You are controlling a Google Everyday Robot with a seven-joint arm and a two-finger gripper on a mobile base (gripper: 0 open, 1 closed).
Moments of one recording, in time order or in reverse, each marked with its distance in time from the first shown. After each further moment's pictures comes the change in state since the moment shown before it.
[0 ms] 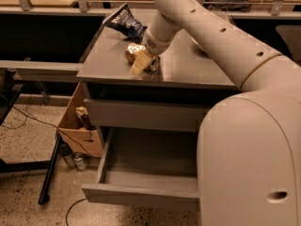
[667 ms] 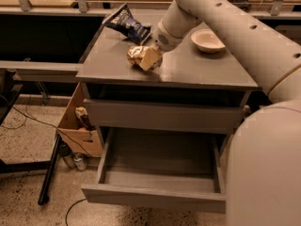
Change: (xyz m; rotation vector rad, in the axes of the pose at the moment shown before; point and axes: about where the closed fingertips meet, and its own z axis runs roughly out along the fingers) arm 0.010 0.016 -0.041 -0.048 -0.081 -0.024
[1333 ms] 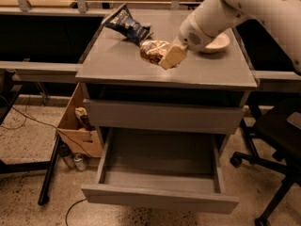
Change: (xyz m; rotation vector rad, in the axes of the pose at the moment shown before) arm 0.037 0.026 -0.082 0.015 -0.115 -0.102
